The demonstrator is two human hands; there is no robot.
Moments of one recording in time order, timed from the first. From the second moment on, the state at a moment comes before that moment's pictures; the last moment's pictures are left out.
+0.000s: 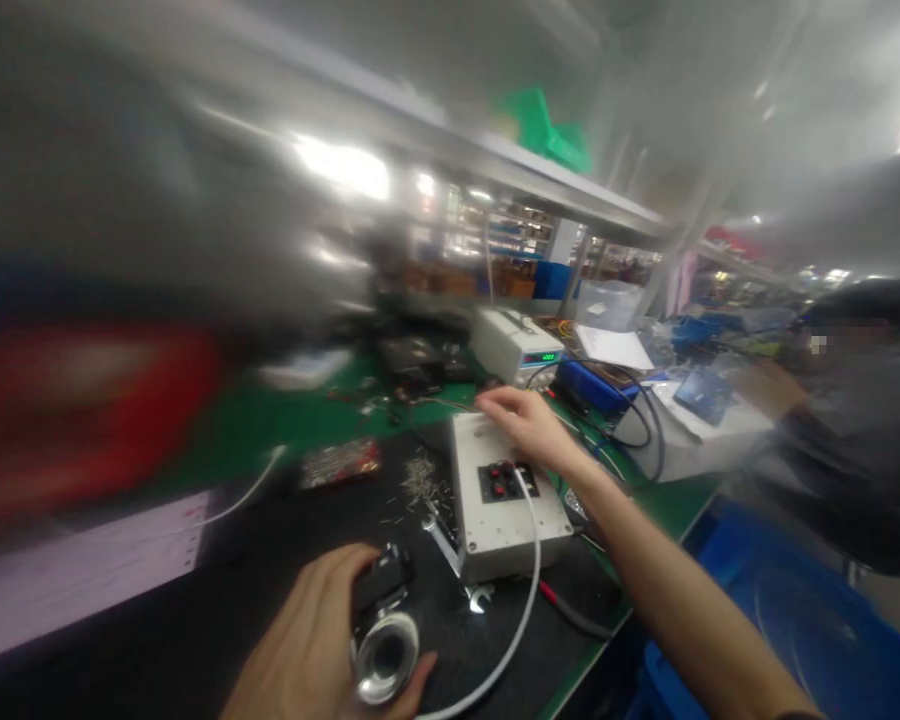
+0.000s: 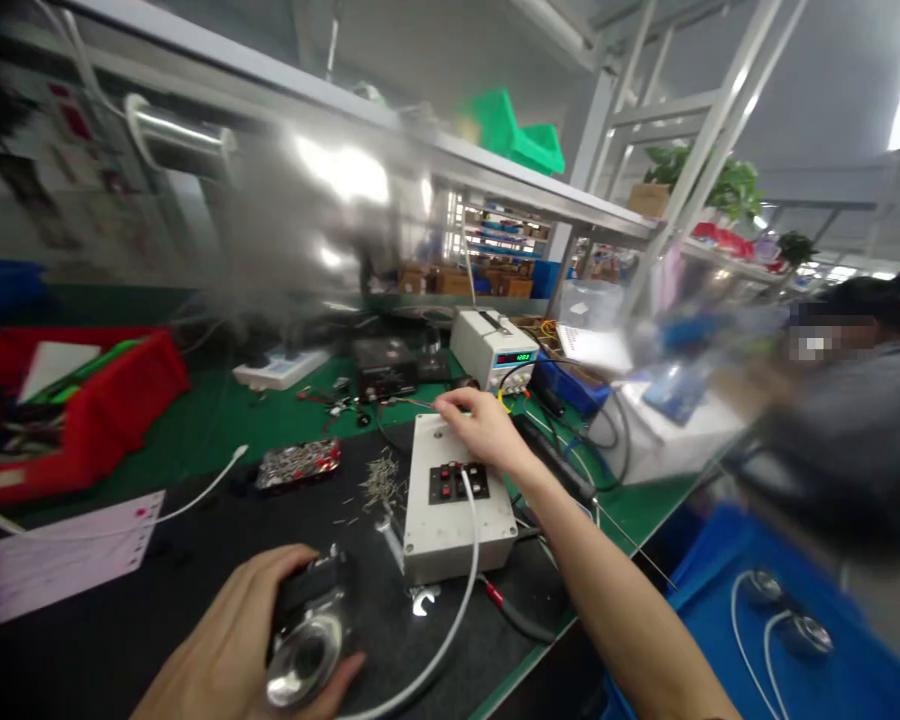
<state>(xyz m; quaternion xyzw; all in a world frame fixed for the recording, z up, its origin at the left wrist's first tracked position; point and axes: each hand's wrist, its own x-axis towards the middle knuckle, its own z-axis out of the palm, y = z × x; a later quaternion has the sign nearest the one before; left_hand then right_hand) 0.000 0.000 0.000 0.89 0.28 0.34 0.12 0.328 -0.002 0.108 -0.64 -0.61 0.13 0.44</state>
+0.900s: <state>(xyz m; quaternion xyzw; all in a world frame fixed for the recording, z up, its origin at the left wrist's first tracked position) 0.007 -0.019 0.029 0.87 0.27 0.32 0.25 0.350 0.002 0.086 -0.69 -0.66 0.08 0.29</state>
